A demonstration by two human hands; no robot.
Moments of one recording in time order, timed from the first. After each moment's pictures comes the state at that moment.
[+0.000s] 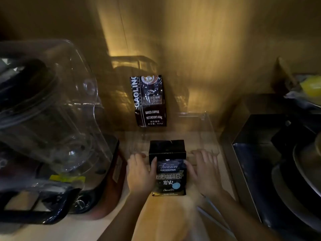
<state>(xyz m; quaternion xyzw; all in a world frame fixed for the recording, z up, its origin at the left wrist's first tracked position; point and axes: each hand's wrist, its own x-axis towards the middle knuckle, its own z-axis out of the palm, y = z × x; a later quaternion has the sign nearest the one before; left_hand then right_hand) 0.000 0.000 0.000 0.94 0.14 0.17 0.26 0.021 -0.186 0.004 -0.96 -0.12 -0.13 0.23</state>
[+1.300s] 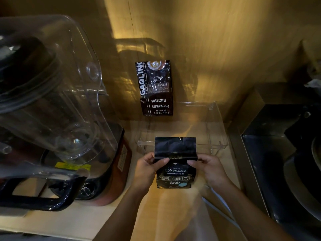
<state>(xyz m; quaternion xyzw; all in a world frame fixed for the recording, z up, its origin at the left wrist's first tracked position) -0.012 0.008 0.000 0.62 0.11 -0.04 0.77 0.019 -0.188 -0.001 -0.68 0.03 0.16 0.72</state>
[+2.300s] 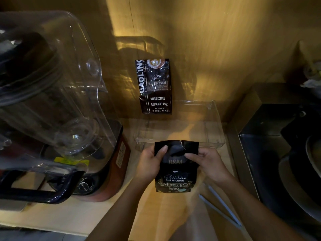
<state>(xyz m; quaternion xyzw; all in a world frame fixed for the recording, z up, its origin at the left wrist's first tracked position) -0.006 -0.008 0.023 0.75 0.09 0.00 0.66 0.022 -0.185 0.025 -0.69 -0.04 0.15 0.71</state>
